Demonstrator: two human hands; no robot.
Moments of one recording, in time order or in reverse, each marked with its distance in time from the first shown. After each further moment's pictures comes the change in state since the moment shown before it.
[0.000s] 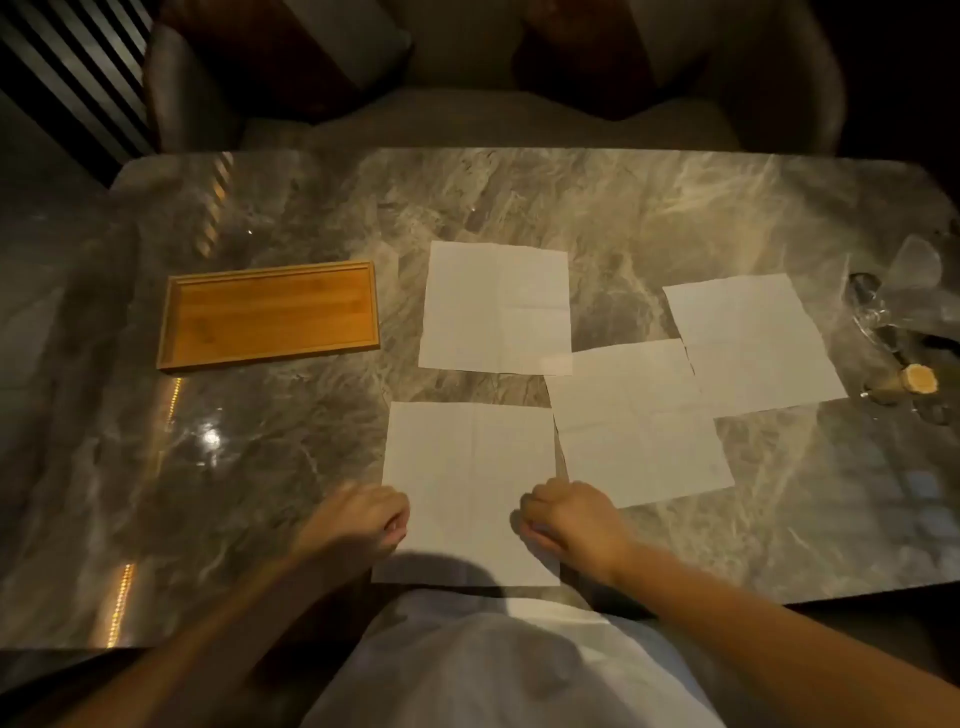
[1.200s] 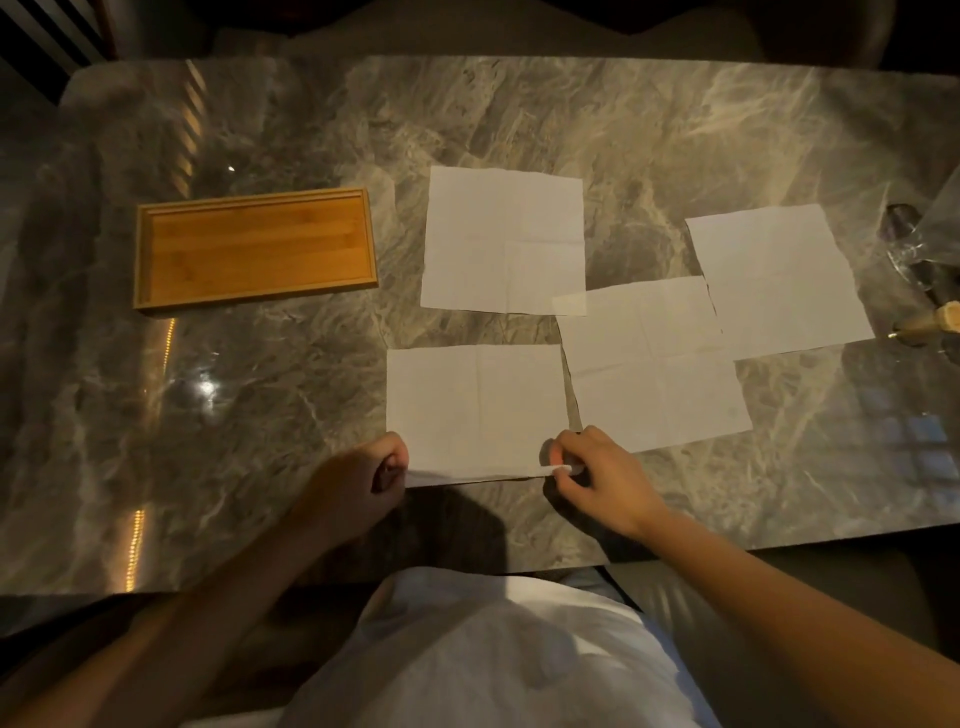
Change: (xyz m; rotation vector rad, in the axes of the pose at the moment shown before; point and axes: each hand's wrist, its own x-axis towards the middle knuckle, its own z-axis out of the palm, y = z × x) left_hand -0.008 -0.006 0.028 -0.326 0.124 -0.154; right_hand -0.017 0.003 0.019 0.392 0.056 0.410
